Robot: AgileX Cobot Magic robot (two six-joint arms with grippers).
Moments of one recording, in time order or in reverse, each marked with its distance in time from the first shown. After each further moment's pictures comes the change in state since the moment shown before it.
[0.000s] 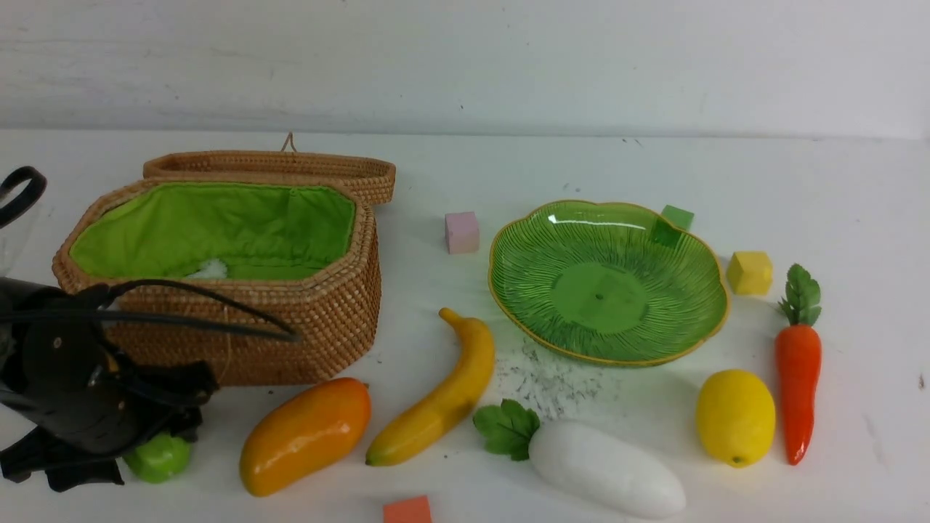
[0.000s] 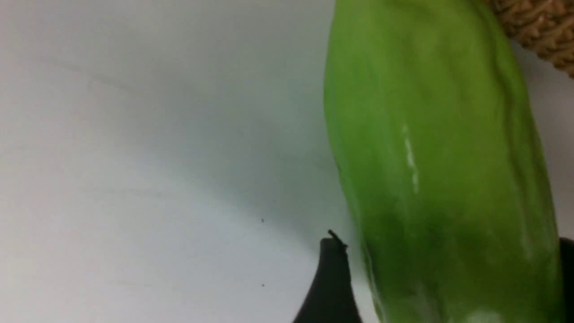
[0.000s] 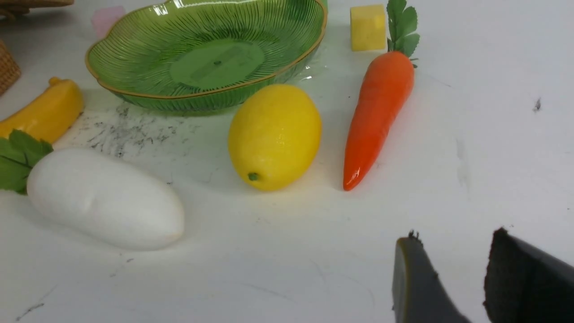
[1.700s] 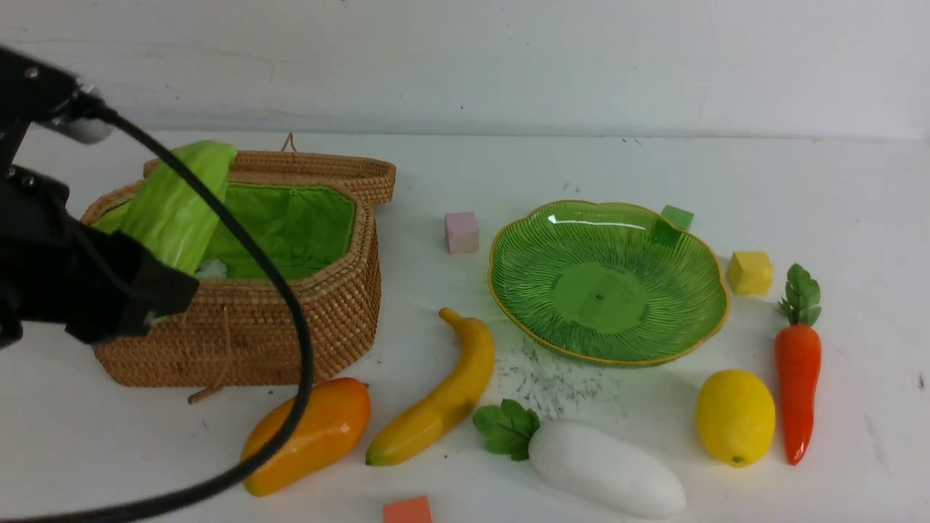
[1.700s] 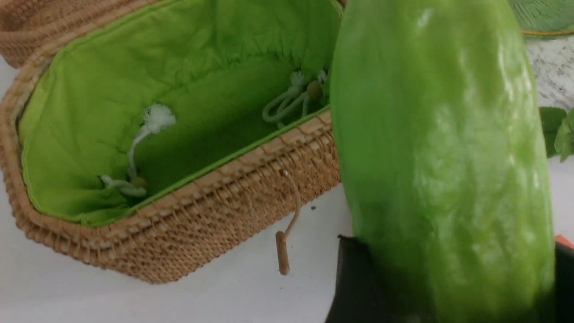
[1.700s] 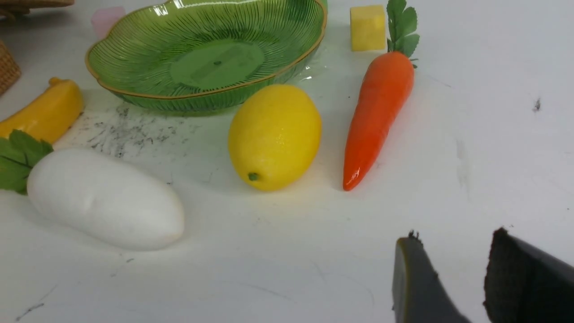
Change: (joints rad) right arm 0.000 0.000 0.000 0.000 0.000 0.000; left arm 0.000 -0.498 -0.235 -0.454 0.330 1.283
